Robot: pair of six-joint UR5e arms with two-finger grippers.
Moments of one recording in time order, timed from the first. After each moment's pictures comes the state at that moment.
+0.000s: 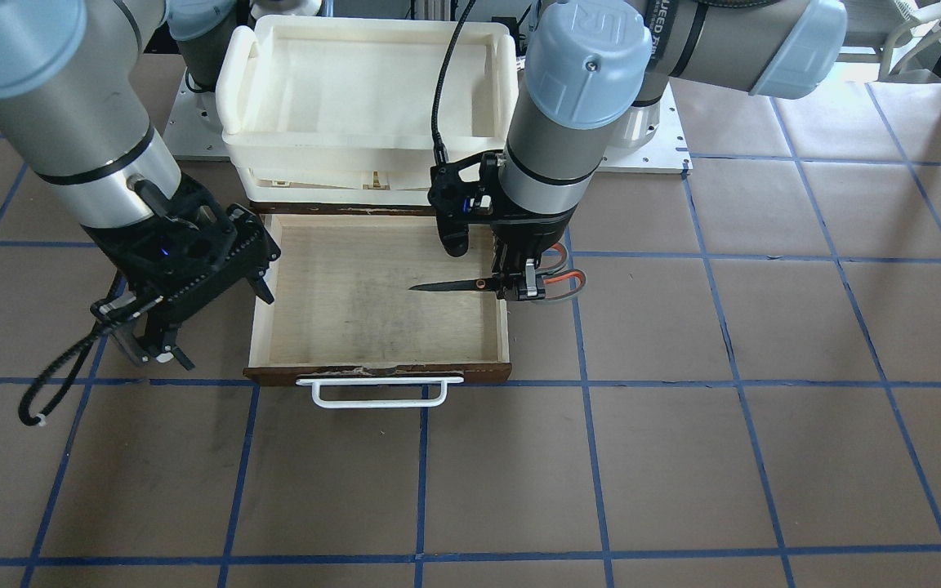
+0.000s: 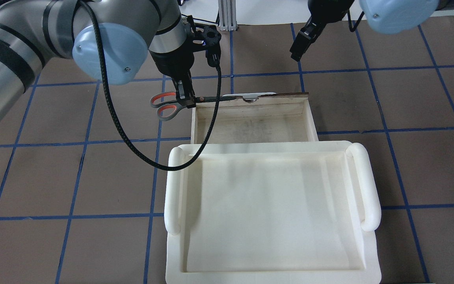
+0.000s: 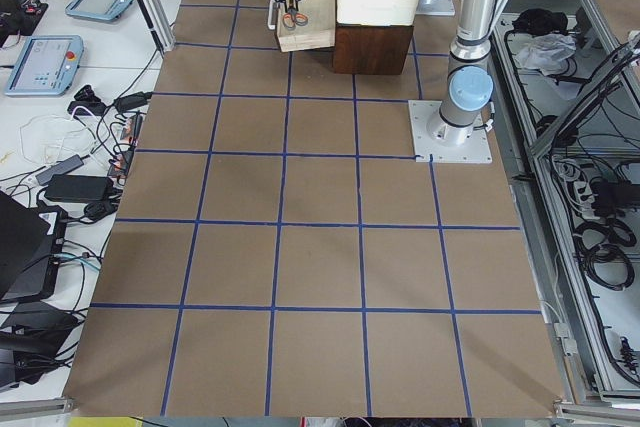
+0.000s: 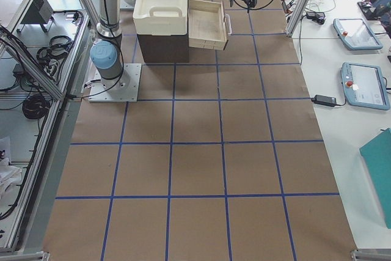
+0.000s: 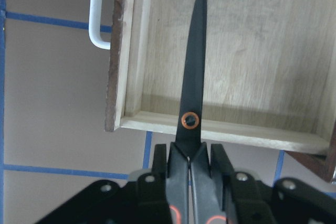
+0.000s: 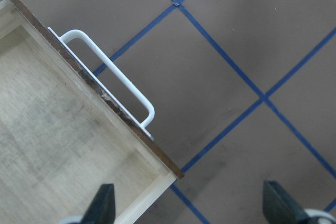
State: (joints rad) left arm -1.83 -1.82 -1.46 -1.46 1.50 1.18; right arm 1.60 -1.38 1.42 -1.76 -1.46 -0.77
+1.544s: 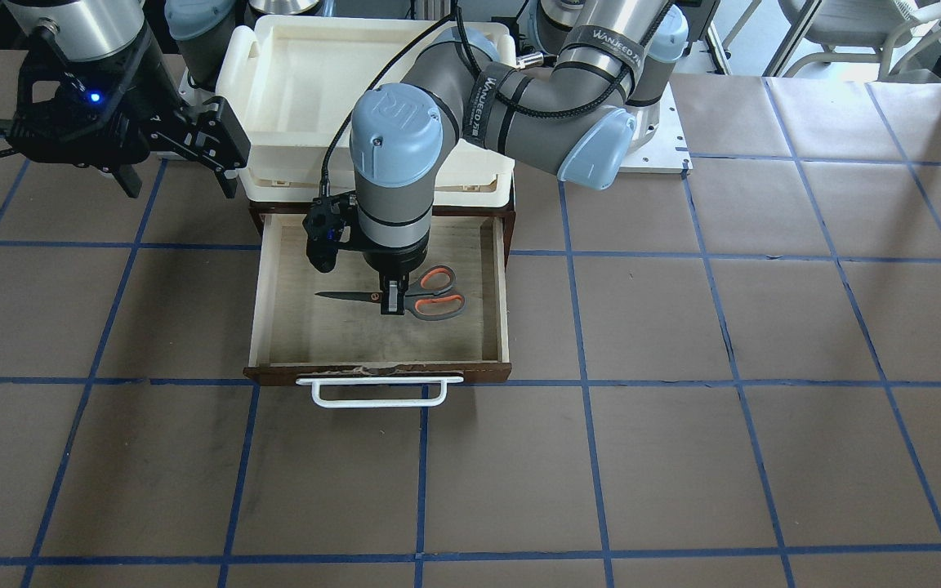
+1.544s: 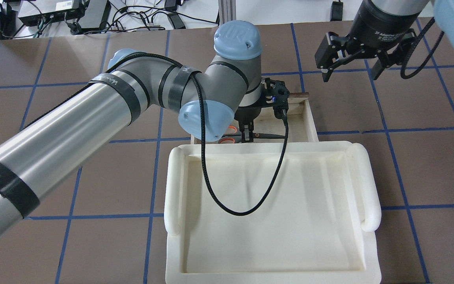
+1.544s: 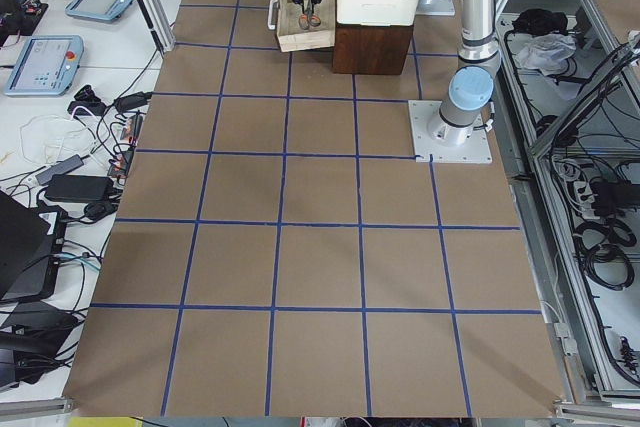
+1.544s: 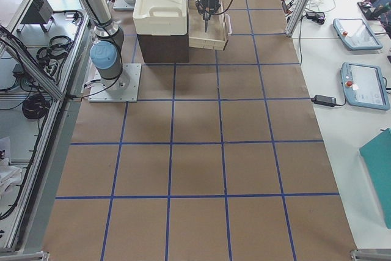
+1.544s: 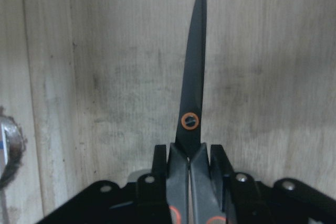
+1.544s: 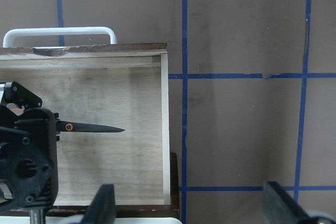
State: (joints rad) left arm -2.04 -1.96 -1.56 -1.21 1.49 1.09; right arm 1.58 -1.58 1.50 -1.52 -1.55 0.00
